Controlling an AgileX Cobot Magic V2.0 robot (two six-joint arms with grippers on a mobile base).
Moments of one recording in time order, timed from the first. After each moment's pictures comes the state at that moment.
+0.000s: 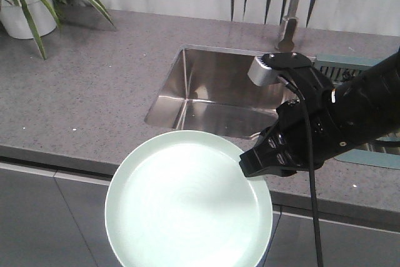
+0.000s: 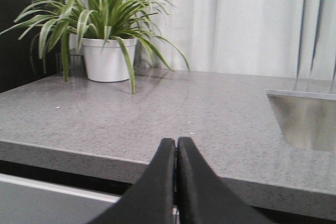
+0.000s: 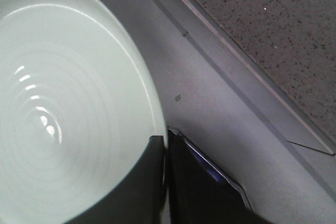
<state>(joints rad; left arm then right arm) 0.02 -0.01 0.02 -0.04 0.03 -0.01 0.41 1.35 -1.19 0.52 1.08 -0.33</state>
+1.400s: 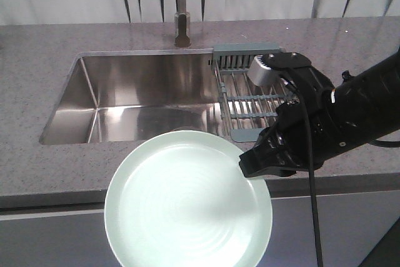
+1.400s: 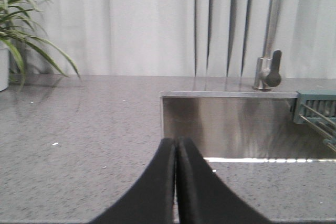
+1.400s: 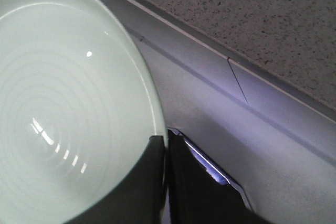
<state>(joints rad) 0.02 -0.01 0.02 -0.04 0.03 -0.01 0.41 1.35 -1.19 0.52 1.08 -0.33</state>
